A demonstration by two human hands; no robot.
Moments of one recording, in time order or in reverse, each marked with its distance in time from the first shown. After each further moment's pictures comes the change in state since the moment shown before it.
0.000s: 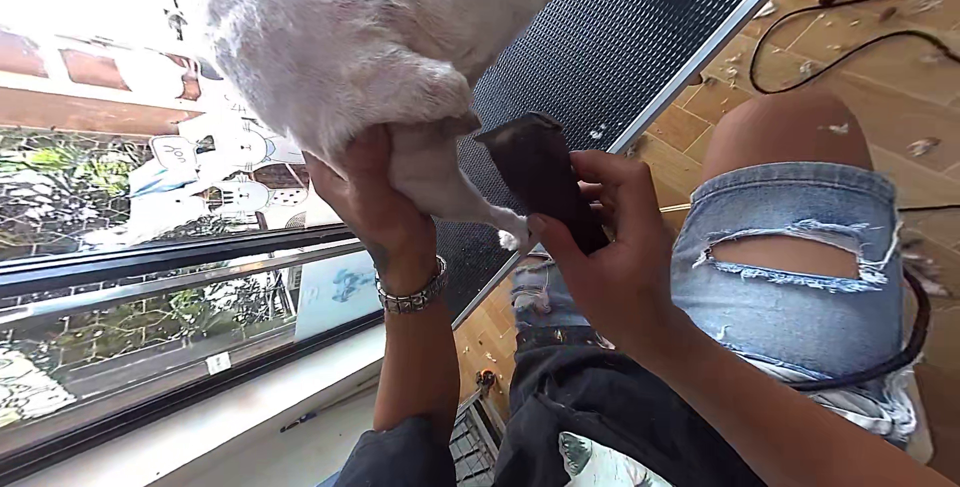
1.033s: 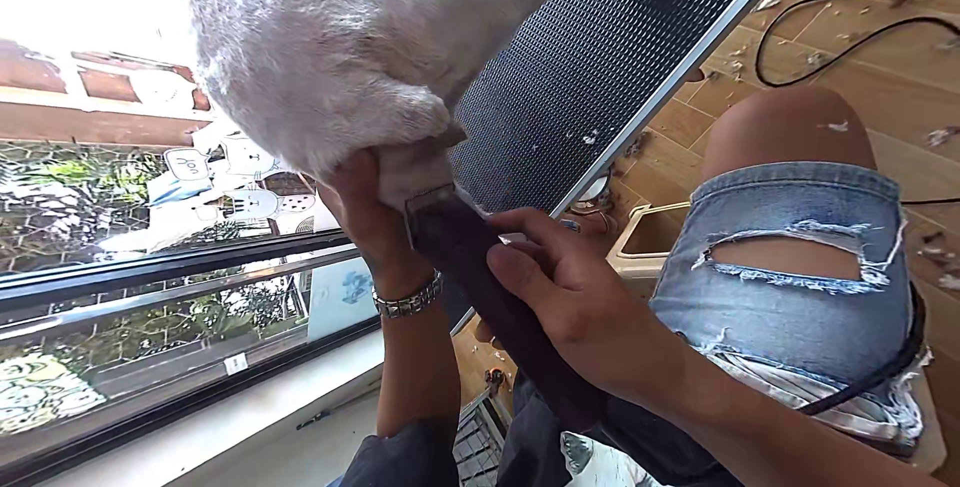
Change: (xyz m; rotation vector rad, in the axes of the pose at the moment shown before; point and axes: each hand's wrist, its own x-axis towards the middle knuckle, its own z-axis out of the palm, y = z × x) left_hand -0.011 0.017 -0.005 0.043 -0.164 0.022; right_hand 0.009 -0.053 -0.010 0.678 -0.526 0.728
